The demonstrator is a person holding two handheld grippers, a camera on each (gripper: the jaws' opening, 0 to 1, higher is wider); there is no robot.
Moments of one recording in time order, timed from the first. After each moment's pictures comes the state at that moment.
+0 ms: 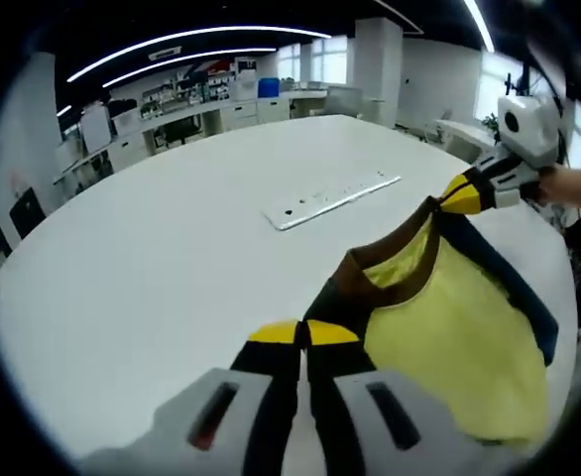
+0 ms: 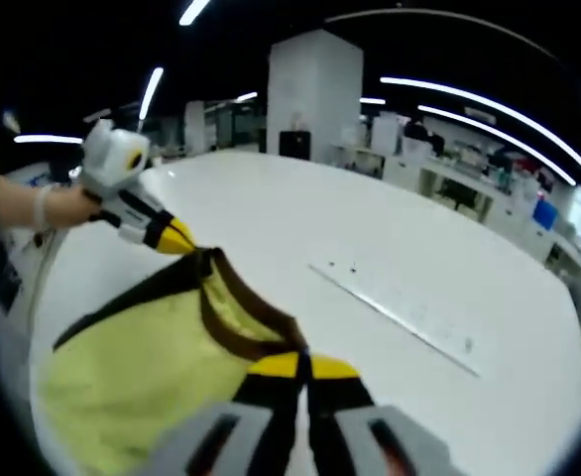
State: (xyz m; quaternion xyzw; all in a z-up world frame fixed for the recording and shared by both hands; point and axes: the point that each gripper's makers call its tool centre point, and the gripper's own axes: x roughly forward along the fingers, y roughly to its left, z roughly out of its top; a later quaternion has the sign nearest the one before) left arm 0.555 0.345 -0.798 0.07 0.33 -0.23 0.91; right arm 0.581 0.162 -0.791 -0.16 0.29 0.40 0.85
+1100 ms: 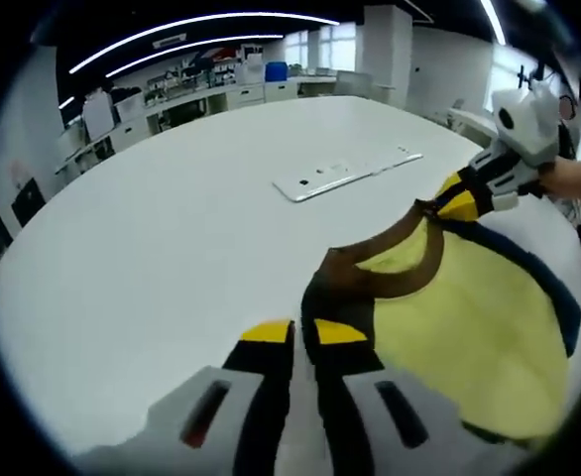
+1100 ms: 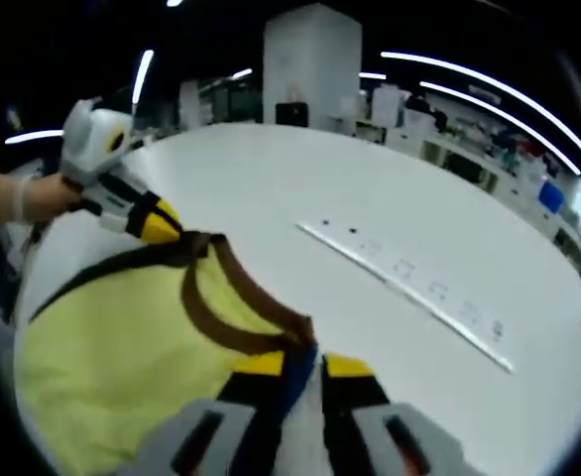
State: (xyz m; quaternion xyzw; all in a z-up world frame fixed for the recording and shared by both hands) left arm 0.574 0.359 -0.834 0.08 0.35 -0.21 0.91; right arm 0.602 0.170 -0.838 -0.16 0.33 0.40 0.84
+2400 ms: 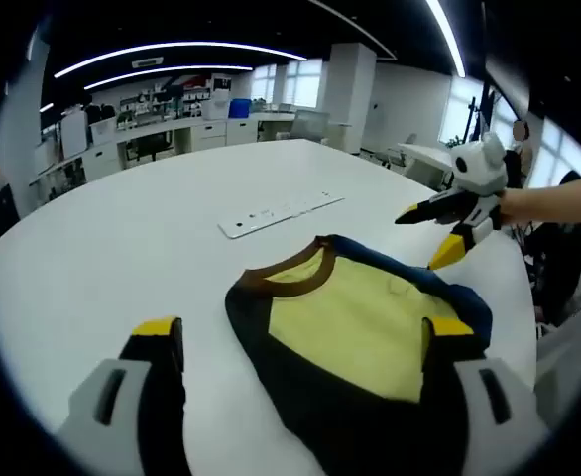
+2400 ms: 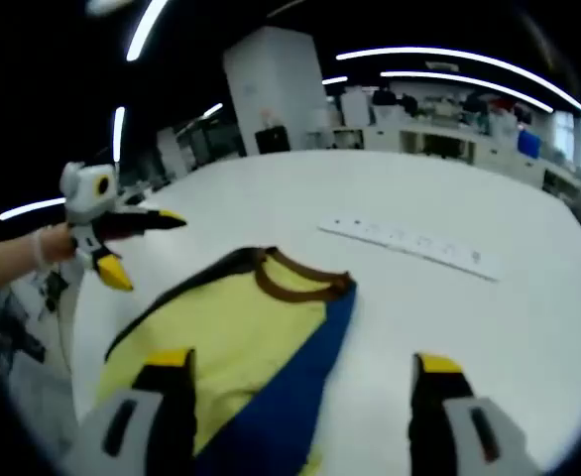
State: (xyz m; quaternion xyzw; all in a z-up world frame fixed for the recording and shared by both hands) left arm 0.478 0.329 -0.749 0.03 0.28 -0.31 0.91; right arm 0.497 0.125 -0.784 -0.03 0.35 0.38 0.86
